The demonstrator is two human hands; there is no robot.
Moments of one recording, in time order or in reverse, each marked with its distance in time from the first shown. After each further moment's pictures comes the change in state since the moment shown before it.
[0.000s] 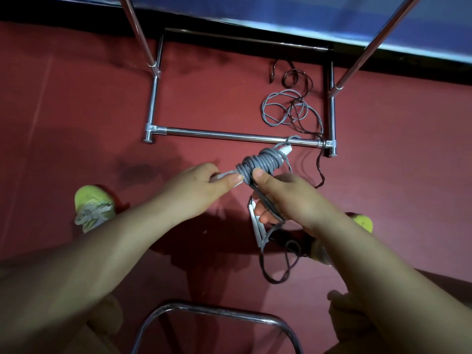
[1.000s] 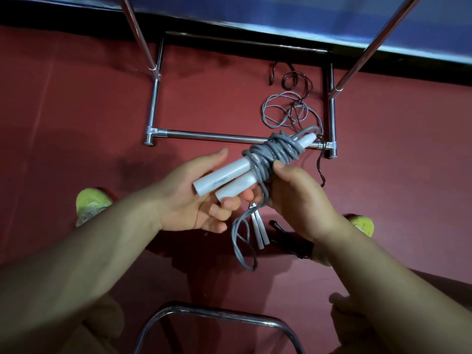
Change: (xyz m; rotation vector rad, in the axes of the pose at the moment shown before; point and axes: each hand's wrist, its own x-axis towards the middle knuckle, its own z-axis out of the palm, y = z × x) left_hand -0.008 0.009 -0.027 -1.055 -0.856 -0.200; right_hand 0.005 0.006 0.006 0.534 -0.211 -0.343
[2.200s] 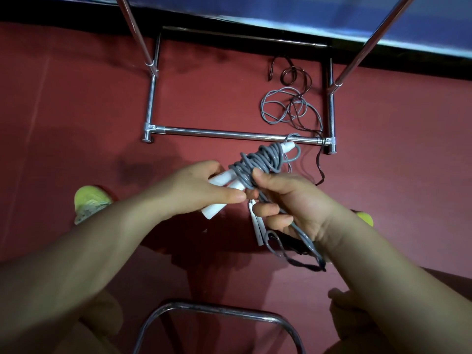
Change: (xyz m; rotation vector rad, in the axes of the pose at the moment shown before) left_hand 0.015 -0.010 -0.006 0.847 0.582 0.227; right_hand -0.007 -0.011 0.003 0.222 0.059 0.415
